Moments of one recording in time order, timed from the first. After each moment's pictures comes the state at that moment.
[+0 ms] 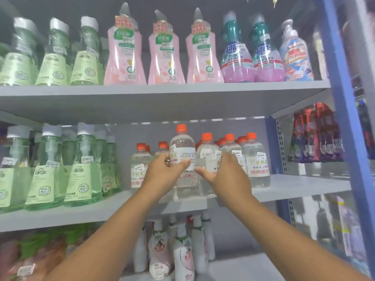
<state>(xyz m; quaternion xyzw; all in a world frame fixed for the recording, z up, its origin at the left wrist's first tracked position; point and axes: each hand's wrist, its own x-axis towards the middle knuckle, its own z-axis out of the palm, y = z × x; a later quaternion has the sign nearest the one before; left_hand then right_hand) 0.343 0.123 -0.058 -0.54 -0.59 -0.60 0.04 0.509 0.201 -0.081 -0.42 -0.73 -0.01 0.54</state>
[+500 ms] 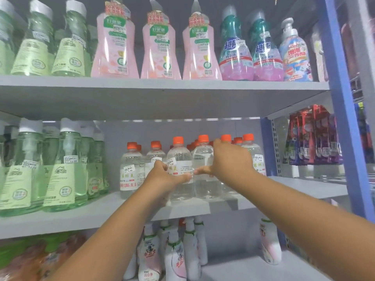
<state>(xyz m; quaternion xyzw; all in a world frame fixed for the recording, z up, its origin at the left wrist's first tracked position) 0.344 0.147 -0.065 -0.51 -0.64 -0.57 -0.09 0.522 0.205 -0.023 -0.48 -0.77 -0.22 0.36</state>
